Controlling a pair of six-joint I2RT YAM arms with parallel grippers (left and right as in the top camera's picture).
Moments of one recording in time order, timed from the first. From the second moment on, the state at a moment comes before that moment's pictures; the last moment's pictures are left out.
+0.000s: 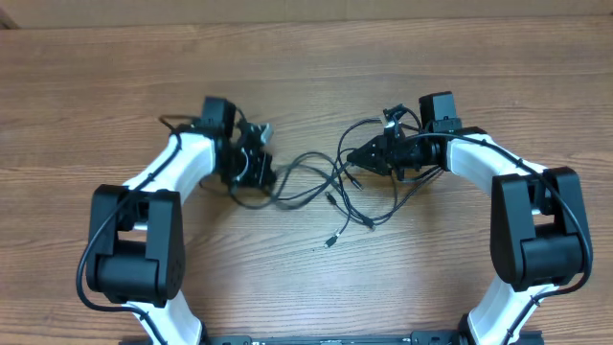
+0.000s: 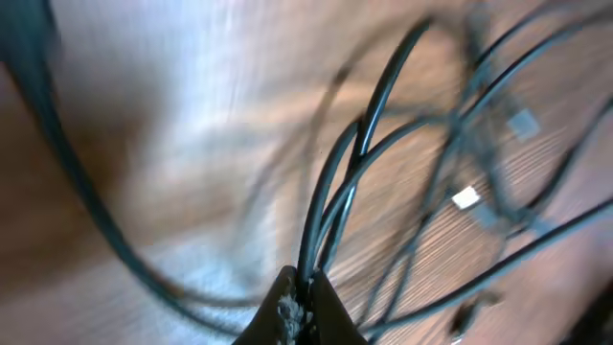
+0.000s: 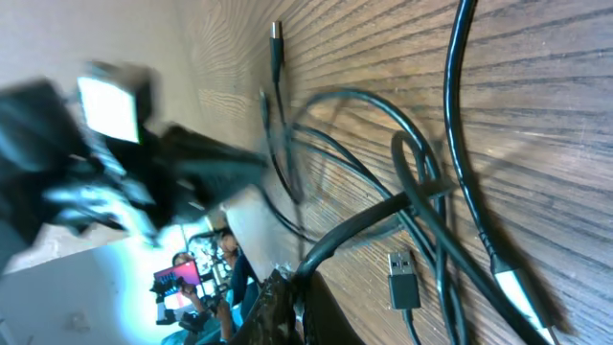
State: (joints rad) left arm -0.13 1.90 1.21 -0.68 0.57 0.03; right arm 0.13 1.94 1.10 -0.33 -1.06 0.50
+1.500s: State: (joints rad) left arm -0.23 1.90 1.25 -0.53 0.37 0.11; right arm 0.11 1.94 1.10 -0.11 -0.97 0.72
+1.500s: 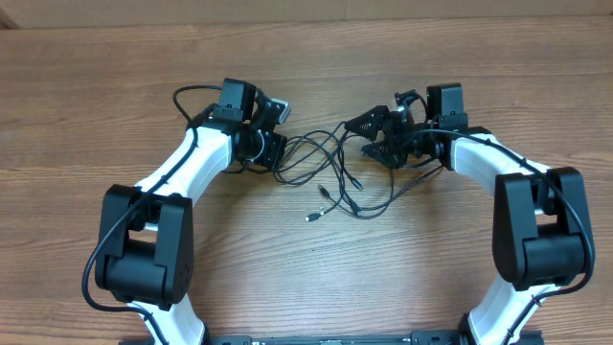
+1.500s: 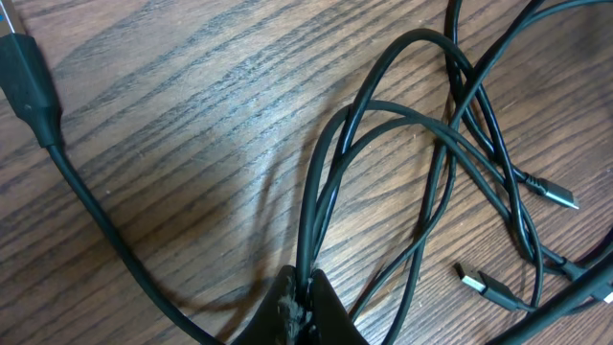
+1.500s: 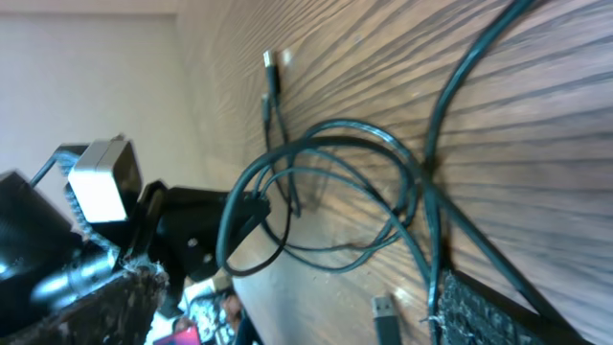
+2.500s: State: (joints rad) left arm -0.23 1.90 1.25 -0.53 0.37 0.11; right arm 0.45 1.94 1.10 0.00 -0.67 0.99
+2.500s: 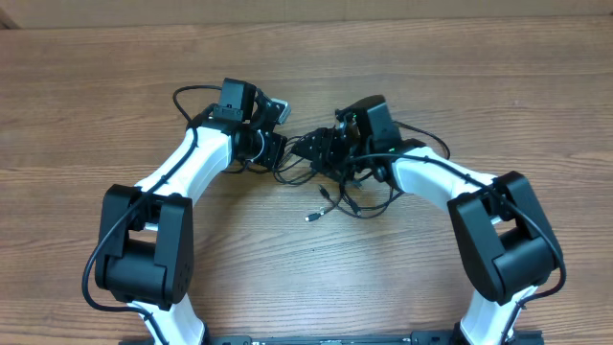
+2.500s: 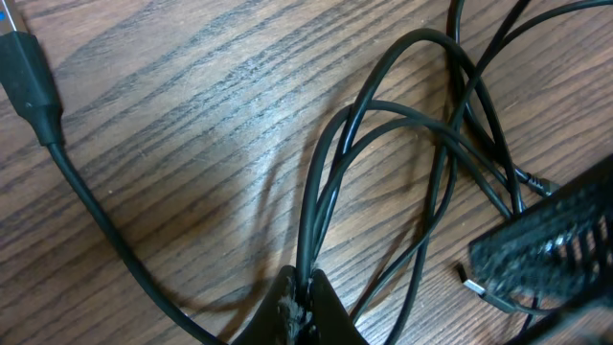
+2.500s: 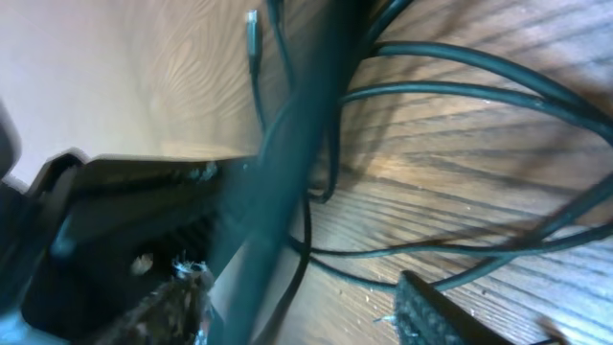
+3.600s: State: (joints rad) left arm -0.23 1.90 1.25 -0.54 0.38 0.11; right arm 0.32 1.73 1.10 -0.20 -0.78 0.84
